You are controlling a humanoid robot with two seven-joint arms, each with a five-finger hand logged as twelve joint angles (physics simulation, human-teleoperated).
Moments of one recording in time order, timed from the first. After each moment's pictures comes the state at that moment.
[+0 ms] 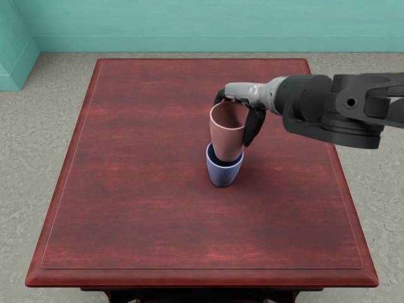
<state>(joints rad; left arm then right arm) -0.04 0.00 0.63 -0.25 0.18 0.17 0.44 1.72 -0.57 -0.21 1.73 -0.64 -0.07 -0.61</state>
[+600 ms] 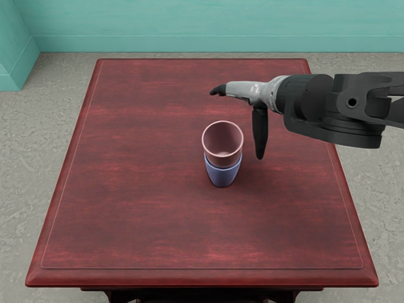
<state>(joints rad) -0.04 0.00 0.63 -0.25 0.18 0.17 0.44 1.72 -0.58 -0.20 1.73 -0.65 -0.07 -0.61</state>
